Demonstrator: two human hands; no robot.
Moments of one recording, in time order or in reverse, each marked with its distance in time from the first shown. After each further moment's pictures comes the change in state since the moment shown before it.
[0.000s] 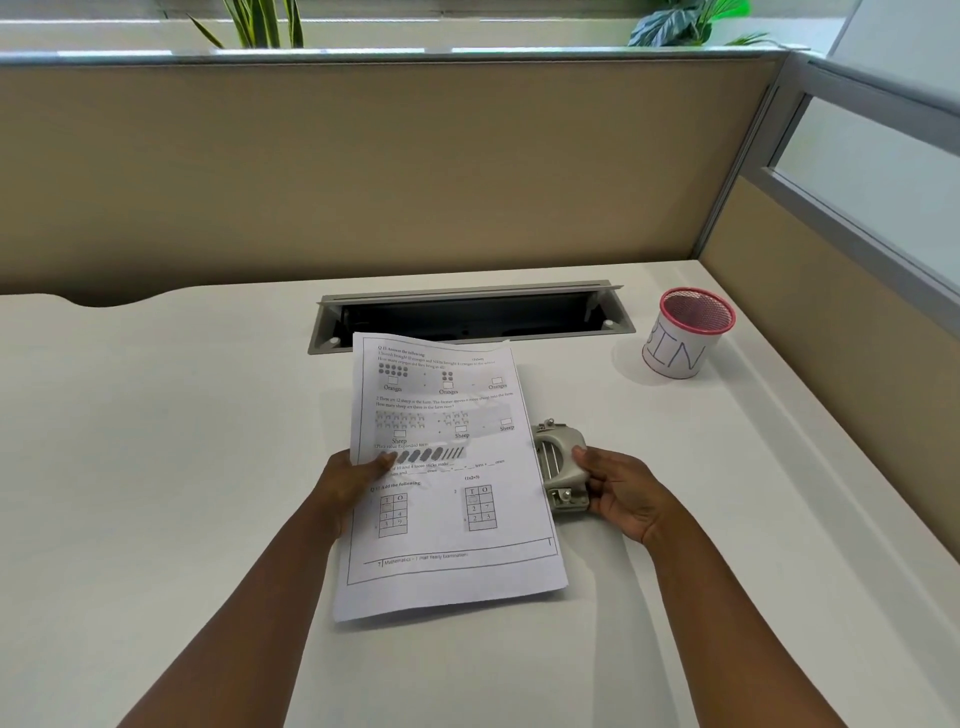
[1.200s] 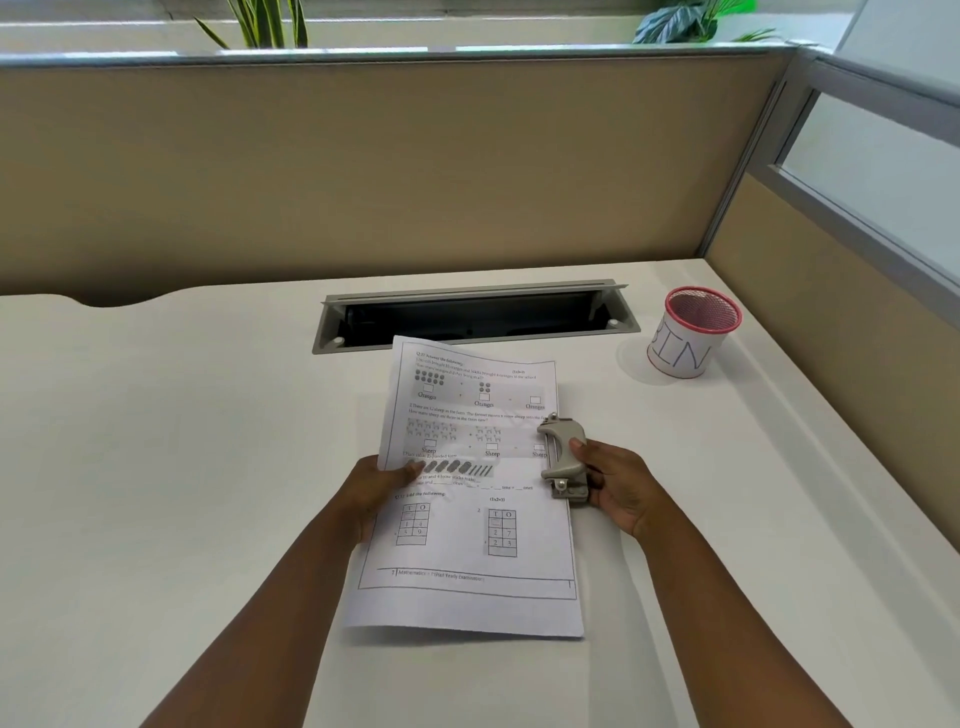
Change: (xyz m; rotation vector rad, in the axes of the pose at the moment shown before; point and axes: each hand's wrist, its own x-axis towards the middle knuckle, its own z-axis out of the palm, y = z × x) left_hand 0.000 -0.007 0.017 -0.033 -0.095 -0.048; right_hand 0.011 0.003 0.007 -0.090 0.051 -0.043
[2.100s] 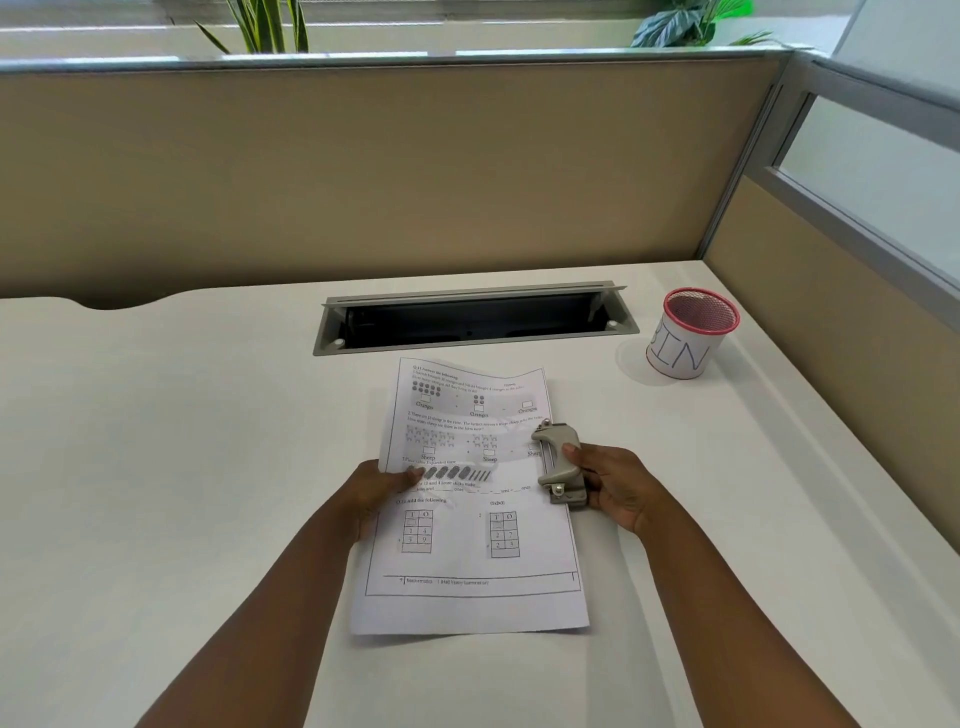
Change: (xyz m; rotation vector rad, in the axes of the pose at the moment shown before) left_hand 0.000 0.001 -0.004 0.033 -0.072 -0.029; right_hand -0.004 -0.006 0.002 -0.050 -0.036 0.056
